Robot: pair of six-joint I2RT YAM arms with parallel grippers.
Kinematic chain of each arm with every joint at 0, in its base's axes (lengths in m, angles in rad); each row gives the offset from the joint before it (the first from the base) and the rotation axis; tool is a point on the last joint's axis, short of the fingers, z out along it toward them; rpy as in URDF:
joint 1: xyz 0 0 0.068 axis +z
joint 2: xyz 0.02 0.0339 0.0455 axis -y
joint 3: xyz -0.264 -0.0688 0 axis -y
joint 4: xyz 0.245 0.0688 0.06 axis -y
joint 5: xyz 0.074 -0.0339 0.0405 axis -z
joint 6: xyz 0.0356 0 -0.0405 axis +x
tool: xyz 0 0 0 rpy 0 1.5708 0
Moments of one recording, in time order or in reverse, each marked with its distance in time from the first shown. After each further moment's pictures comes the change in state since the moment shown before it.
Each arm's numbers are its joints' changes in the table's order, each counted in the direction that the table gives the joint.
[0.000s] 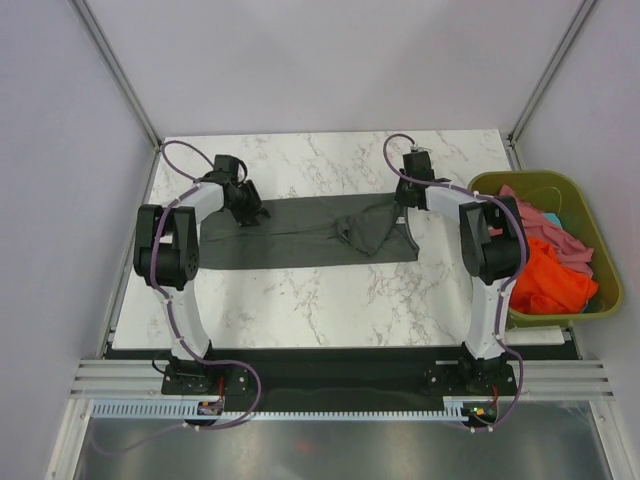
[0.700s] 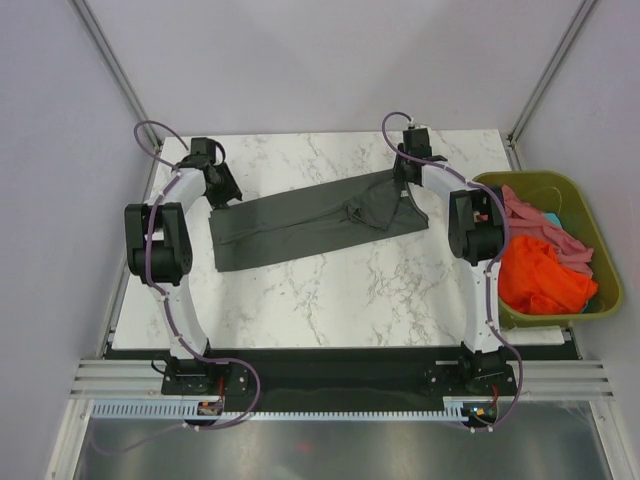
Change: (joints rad) left arm 0.118 -0.047 0.197 -0.107 -0.145 0.106; right arm -0.041 -0.278 0.451 -0.088 -0.003 -0.102
